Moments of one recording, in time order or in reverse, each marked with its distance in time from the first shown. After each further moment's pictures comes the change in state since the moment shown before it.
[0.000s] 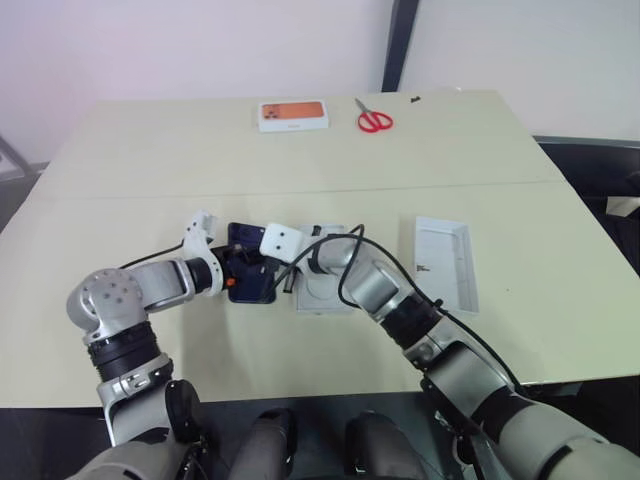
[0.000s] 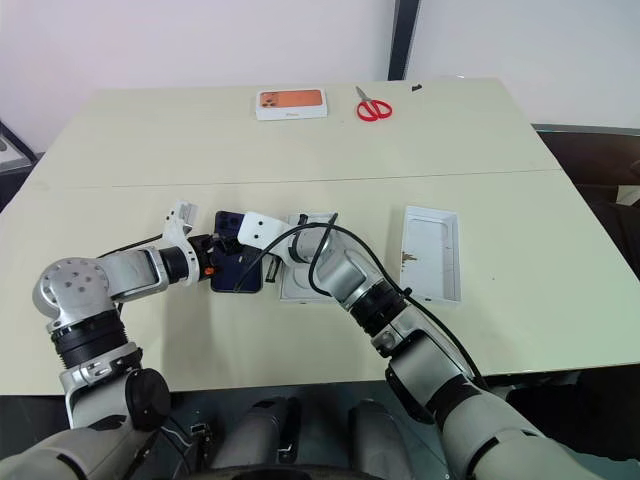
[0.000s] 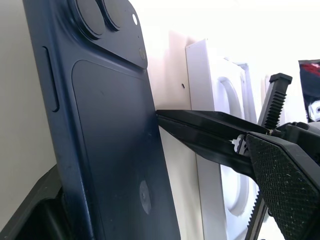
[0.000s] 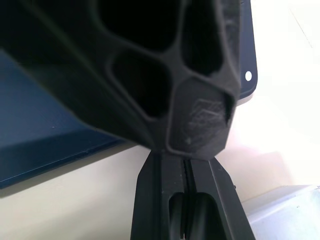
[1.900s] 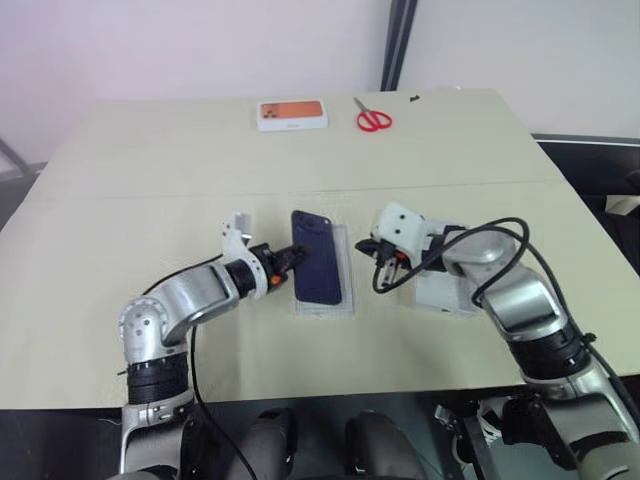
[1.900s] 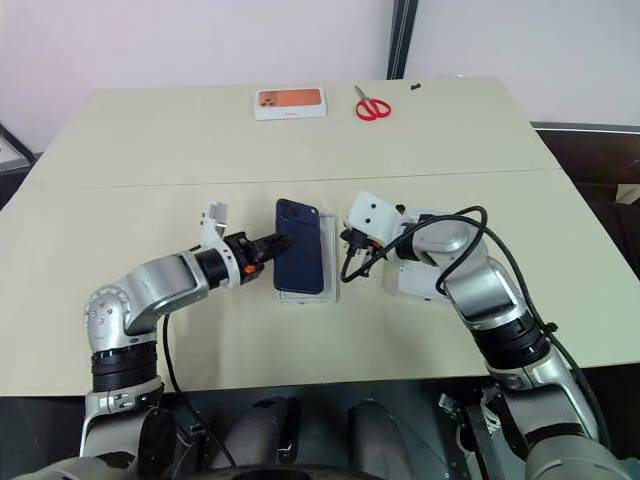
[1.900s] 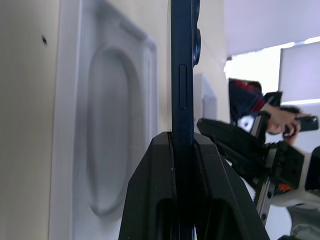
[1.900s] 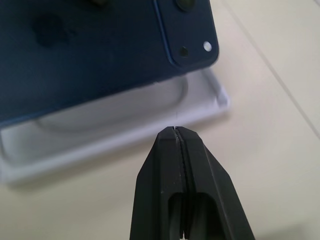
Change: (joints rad) left arm 0.188 -0.042 -0.376 -0.094 -1.012 -0.502 0.787; right arm 0.302 -0.550 -0.290 -0.607 0.259 0.151 0.221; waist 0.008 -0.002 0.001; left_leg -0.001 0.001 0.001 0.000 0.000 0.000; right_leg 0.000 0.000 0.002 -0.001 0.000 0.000
